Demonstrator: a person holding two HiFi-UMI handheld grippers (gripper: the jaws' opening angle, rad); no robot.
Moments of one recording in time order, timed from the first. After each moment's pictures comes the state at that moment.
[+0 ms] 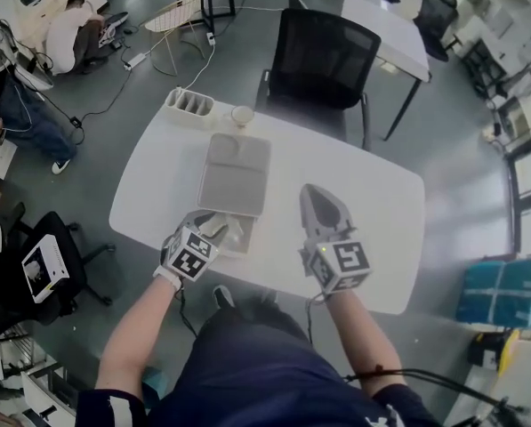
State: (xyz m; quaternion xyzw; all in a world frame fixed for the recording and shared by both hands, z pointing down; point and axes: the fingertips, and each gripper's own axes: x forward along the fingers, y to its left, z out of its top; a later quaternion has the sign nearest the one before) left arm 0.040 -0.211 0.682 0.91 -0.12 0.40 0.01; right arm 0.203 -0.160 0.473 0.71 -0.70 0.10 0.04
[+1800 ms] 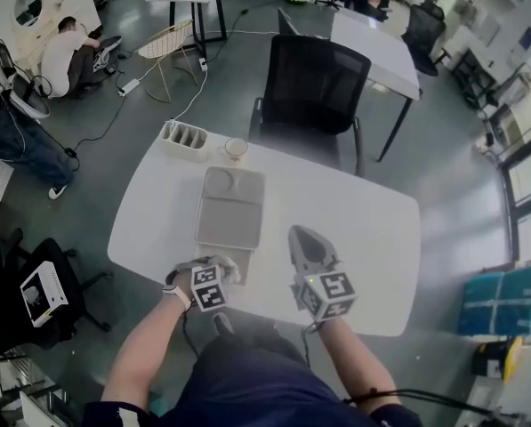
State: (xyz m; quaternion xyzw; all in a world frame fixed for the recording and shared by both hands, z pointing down) left arm 0.049 -0.155 0.750 0.82 0.11 0.55 -0.14; right arm 0.200 -0.162 0.515 0.70 -0.69 0.16 0.05
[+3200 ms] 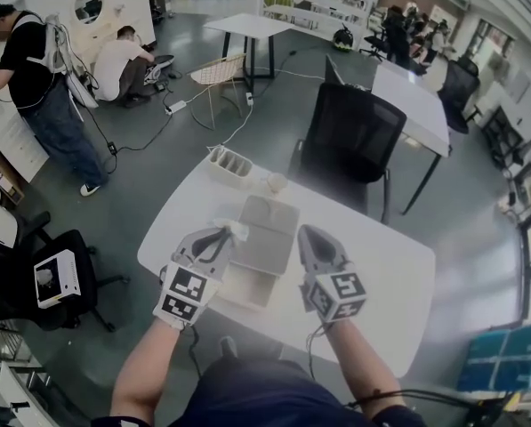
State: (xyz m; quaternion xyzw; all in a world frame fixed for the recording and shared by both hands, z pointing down) left arm 0.002 -0.263 0.465 0.94 -0.28 0.20 -0.03; right arm 0.152 -0.220 0.437 0.65 -0.75 0.09 0.03
